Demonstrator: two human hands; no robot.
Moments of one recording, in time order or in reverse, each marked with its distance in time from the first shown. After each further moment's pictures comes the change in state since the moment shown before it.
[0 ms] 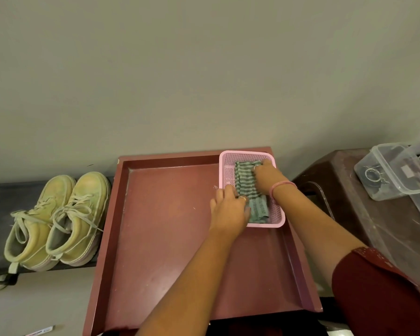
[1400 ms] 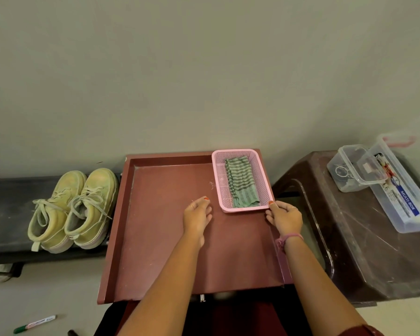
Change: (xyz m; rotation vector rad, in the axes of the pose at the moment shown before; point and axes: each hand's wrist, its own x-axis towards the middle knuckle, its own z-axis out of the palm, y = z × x) left_hand -0.054 -0.032 -0.018 -1.510 0.184 -0.761; right_hand -0.129 0.021 0.057 1.480 0.431 0.759
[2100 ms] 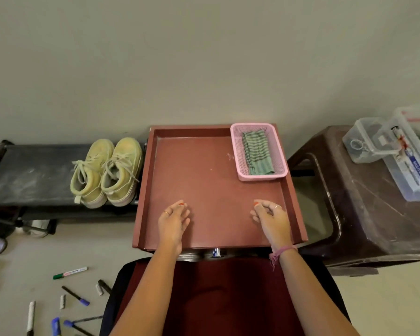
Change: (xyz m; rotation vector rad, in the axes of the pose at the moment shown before) left_hand -0.079 -0.016 -0.131 -0.068 0.158 0.034; right_hand -0.132 0.047 -0.010 -0.131 -0.347 -0.184
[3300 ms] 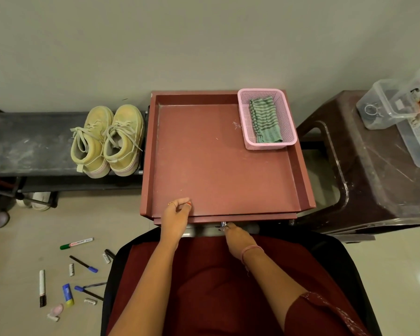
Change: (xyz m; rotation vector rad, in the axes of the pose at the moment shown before) left_hand 0.009 -0.058 -0.065 0.524 -0.067 0.155; right_hand -0.058 0.124 0.065 -1.355 -0.703 -0.197
